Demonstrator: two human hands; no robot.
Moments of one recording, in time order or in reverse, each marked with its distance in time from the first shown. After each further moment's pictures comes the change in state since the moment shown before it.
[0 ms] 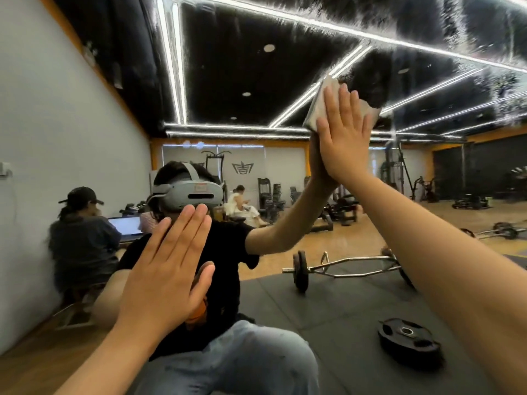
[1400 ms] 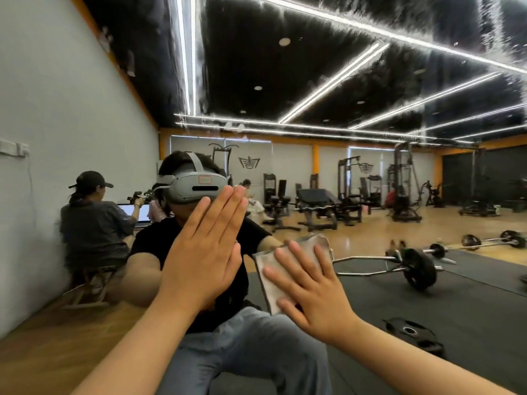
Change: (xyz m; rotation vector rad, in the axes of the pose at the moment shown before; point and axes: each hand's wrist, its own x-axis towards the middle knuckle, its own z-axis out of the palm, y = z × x) left_hand -0.001 0.000 0.002 -0.054 0.058 0.000; right_hand -0.252 -0.052 0.048 -0.134 -0.141 -0.724
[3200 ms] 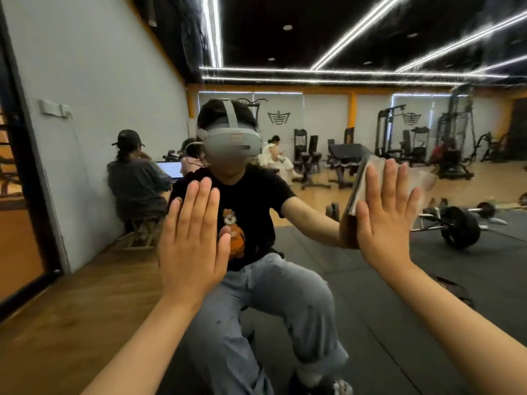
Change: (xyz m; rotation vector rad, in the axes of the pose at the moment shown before) left_hand -0.086 0.027 0.007 0.014 -0.048 -0.301; right_hand -0.029 0.046 -0.004 0.154 0.029 0.715
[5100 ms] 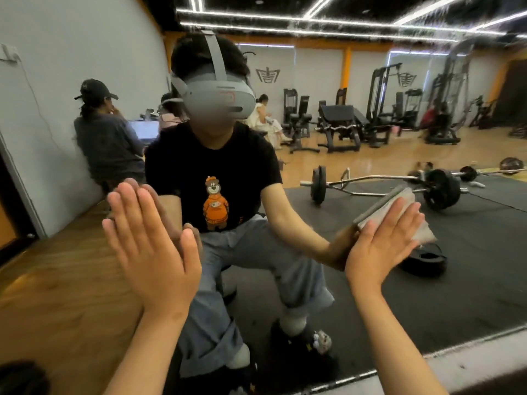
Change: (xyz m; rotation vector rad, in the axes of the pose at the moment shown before) left_hand -0.068 0.048 0.024 -0.131 0.114 -0.380; right_hand -0.121 0.031 0.042 0.119 0.113 0.561
